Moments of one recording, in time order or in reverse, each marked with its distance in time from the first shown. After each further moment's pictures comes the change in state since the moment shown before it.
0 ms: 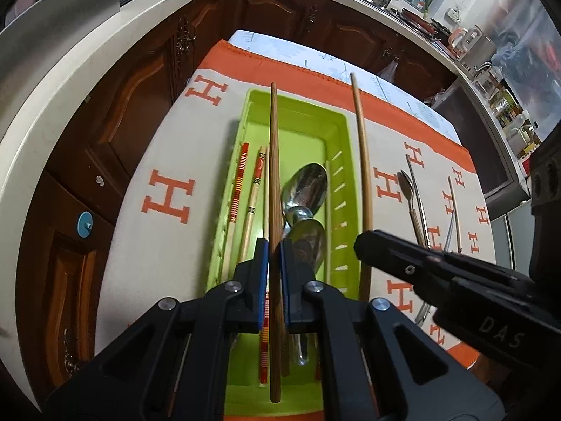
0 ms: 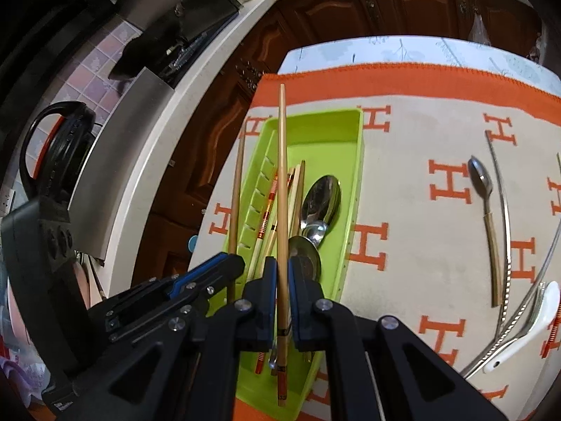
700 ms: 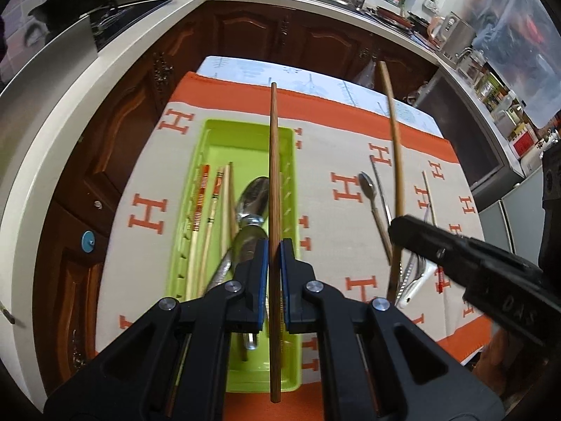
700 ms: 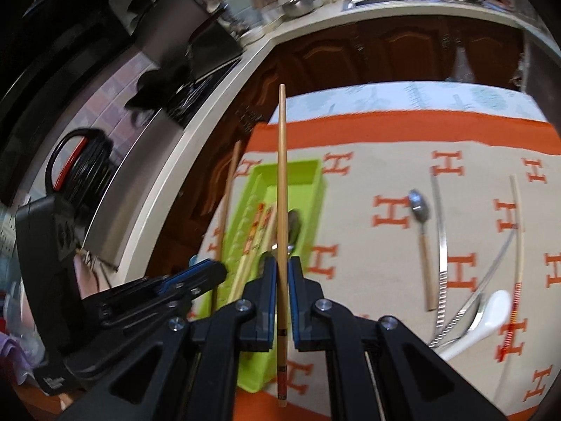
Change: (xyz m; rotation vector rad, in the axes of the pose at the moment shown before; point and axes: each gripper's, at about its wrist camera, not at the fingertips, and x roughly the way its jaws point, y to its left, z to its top) left arm -0.049 -0.063 -0.003 0.098 -0.048 0.019; right arm -0.078 -0.023 -0.012 -0.039 -0.154 0.012
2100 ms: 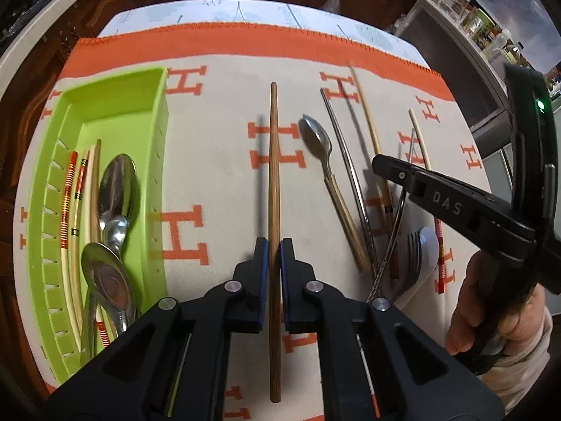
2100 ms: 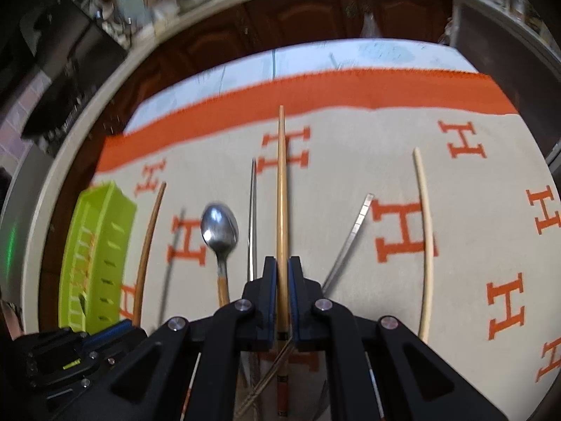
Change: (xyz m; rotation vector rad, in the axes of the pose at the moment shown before) left arm 0.132 -0.103 0.006 0.134 0.219 -0.069; right arm 0.040 -0.169 0.015 0.158 -0.016 -0.298
